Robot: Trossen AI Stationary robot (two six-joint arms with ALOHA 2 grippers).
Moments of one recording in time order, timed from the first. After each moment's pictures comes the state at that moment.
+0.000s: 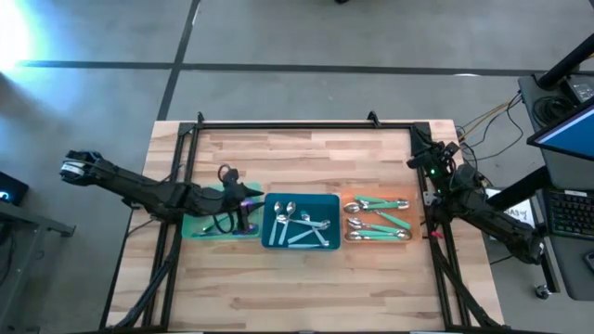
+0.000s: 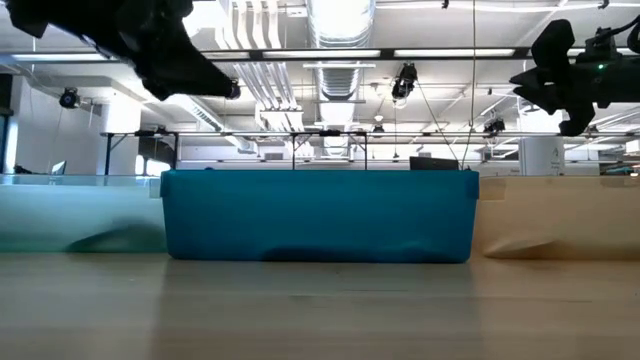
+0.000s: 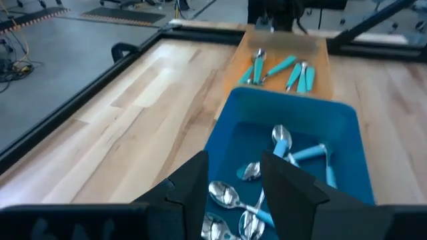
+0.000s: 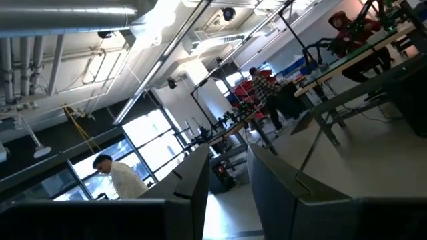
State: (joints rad) left arm -0.23 1.00 0.52 0.06 -0.49 -0.20; right arm -0.61 0.05 0.01 0.39 0.39 0.46
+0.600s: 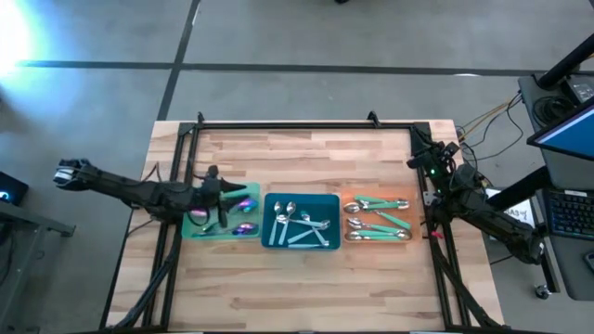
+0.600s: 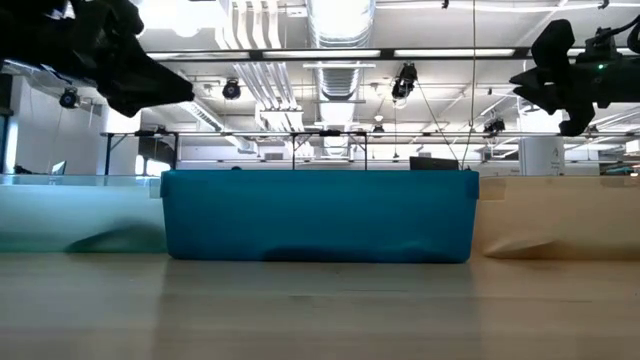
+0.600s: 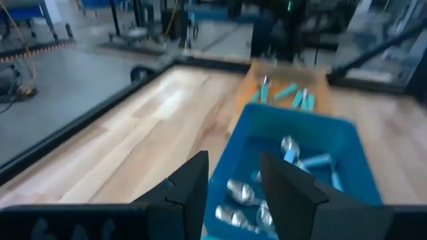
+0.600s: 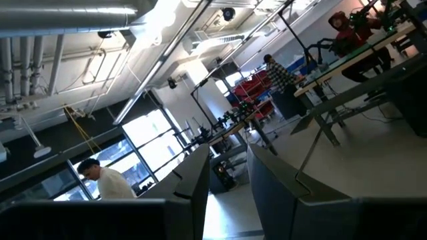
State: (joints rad) left arm -0.21 0.62 0.25 0.12 -0.49 -0.16; right arm -0.61 0.05 0.01 0.39 0.39 0.46
